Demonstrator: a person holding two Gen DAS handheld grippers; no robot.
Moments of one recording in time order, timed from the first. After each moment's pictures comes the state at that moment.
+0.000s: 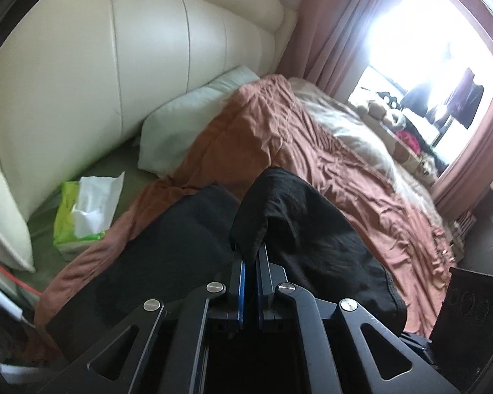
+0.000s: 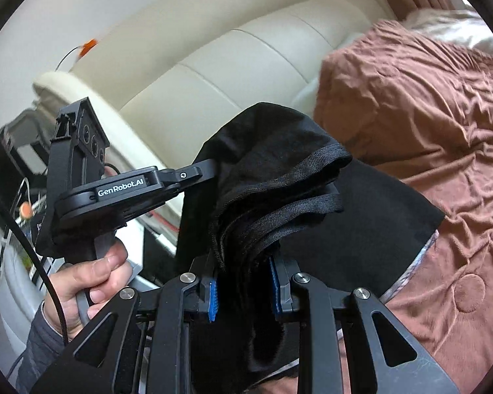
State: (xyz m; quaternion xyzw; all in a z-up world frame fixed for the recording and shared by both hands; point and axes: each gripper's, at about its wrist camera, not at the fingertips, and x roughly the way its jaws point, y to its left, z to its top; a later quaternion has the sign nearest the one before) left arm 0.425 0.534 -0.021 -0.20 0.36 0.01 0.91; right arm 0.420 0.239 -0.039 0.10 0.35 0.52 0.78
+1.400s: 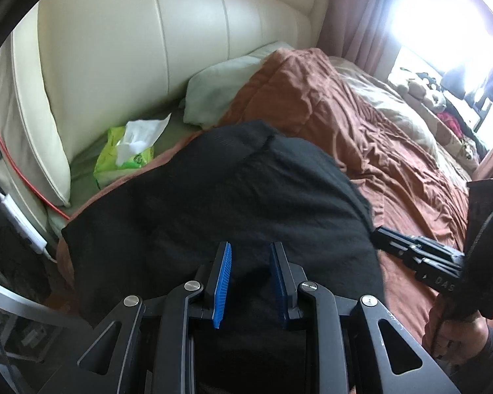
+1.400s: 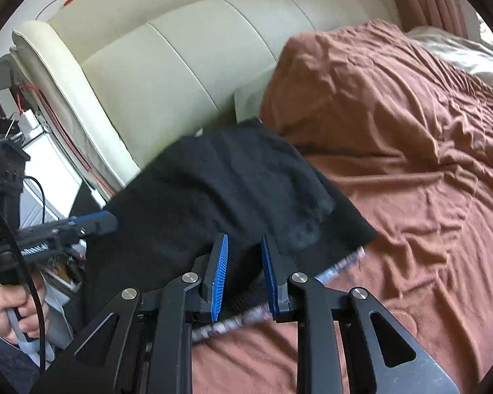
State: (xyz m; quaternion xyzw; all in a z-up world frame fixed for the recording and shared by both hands) left arm 0.362 0.490 -0.064 -0.17 0.40 0.11 0.90; right arm 0.488 0.252 -0.079 -0.04 0.35 0.49 0.80
